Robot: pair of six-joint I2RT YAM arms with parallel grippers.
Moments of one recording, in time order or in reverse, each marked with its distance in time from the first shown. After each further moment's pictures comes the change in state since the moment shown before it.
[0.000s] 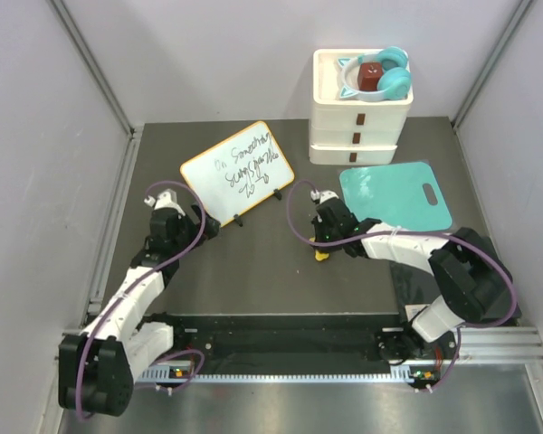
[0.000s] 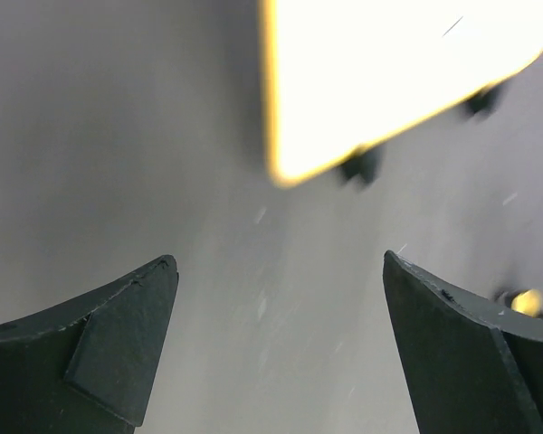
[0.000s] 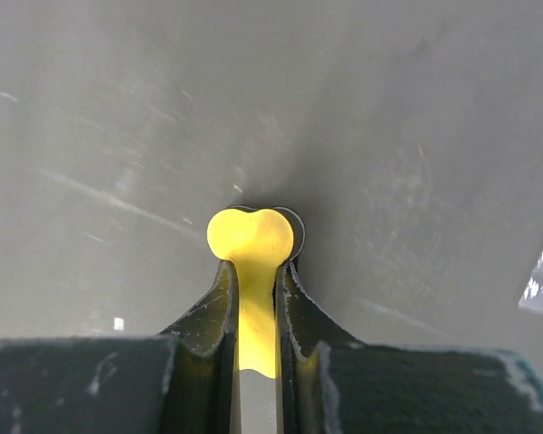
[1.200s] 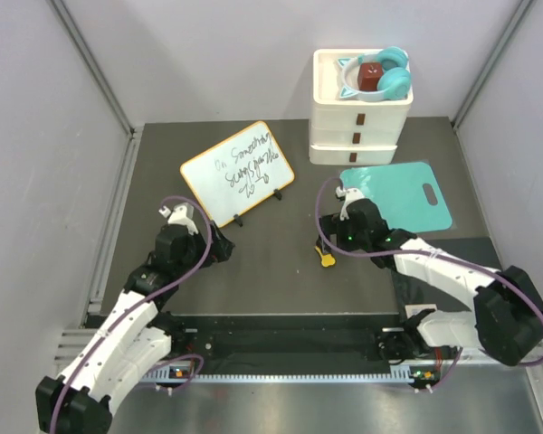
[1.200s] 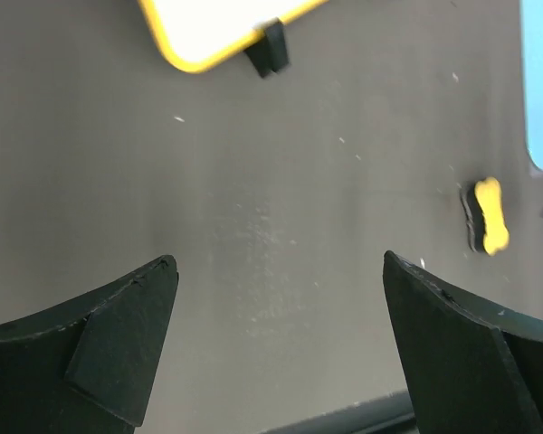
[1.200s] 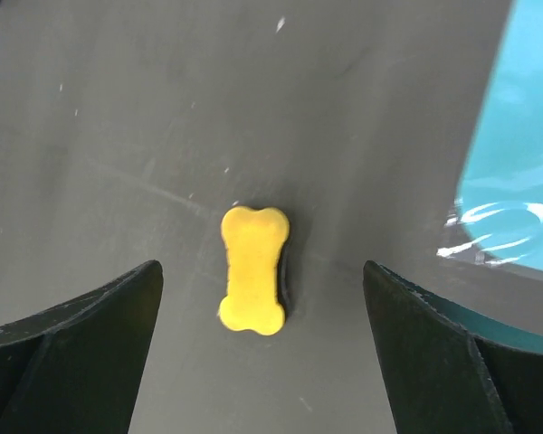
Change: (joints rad) left arm -0.227 -0.252 0.016 -0.236 -0.045 0.005; right arm -0.116 -0.329 -0.140 0.027 -0.076 -0.024
